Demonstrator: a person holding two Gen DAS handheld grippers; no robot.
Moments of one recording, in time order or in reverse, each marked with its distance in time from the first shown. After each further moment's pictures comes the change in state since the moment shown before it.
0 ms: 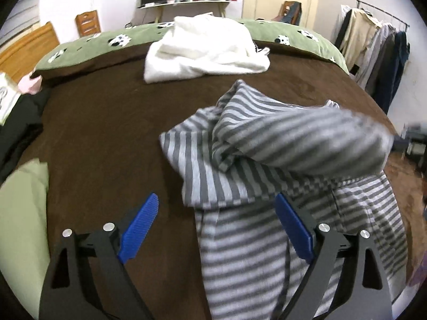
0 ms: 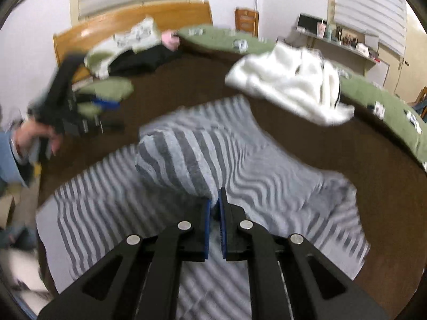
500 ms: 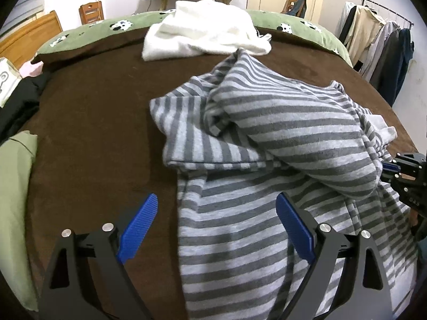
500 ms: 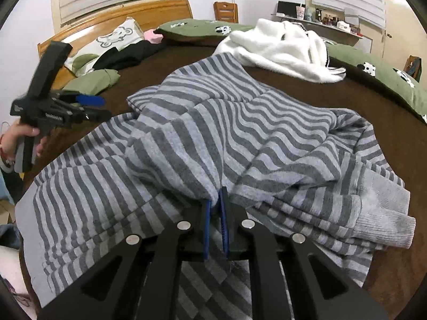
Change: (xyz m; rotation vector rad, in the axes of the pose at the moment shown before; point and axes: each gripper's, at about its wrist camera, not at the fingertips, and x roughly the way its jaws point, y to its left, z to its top) left arm 0.034 -0.016 -0.041 -0.019 0.014 0.002; right arm 0.038 0.008 -0.069 0.131 -0.043 -0.028
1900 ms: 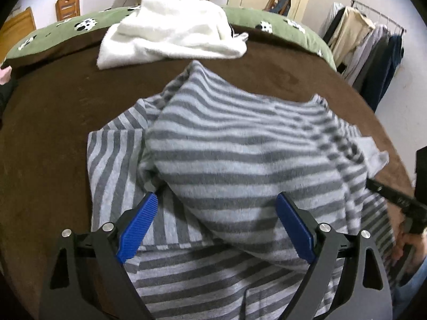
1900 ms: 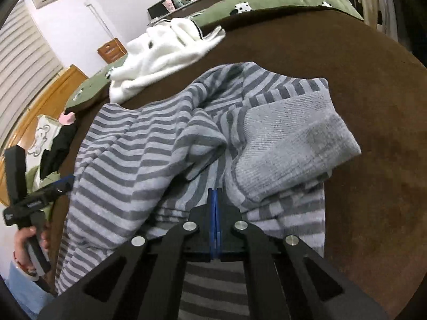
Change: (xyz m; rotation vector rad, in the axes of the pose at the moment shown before) left arm 0.047 -0.041 0.060 0.009 0.029 -0.131; right arm -0.020 -0.096 -0.030 0.684 -0.053 -0.157
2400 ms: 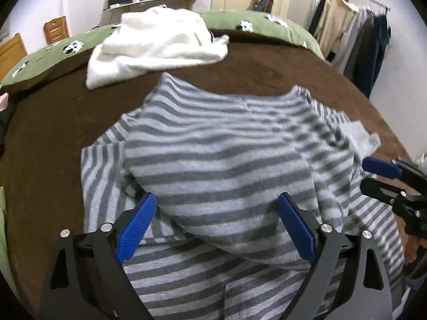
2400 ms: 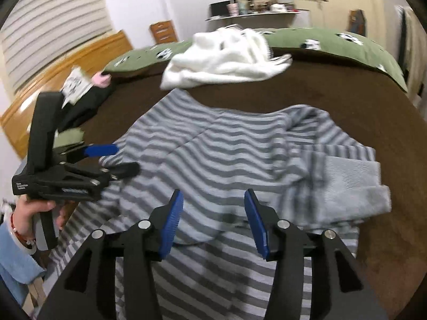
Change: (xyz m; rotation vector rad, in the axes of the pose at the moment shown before) left arm -0.011 -0.037 -0.005 0.111 -0.020 0.021; right arm -0.016 0.103 -0.006 -0.349 -0.011 0.034
